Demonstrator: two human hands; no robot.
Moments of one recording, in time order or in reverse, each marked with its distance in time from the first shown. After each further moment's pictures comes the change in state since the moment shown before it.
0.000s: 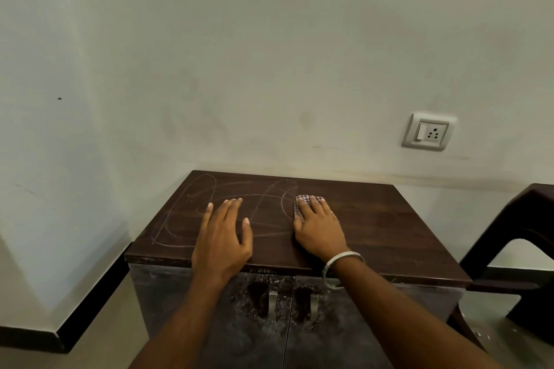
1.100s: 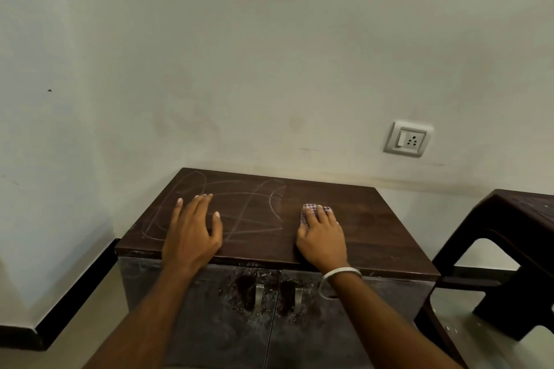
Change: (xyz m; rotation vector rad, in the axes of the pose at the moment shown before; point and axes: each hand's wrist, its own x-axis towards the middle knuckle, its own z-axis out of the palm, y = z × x) left_hand 0.002 -0.030 -0.014 0.028 -0.034 -0.065; right_hand -0.041 0.011 -0.014 -0.015 0.076 0.136
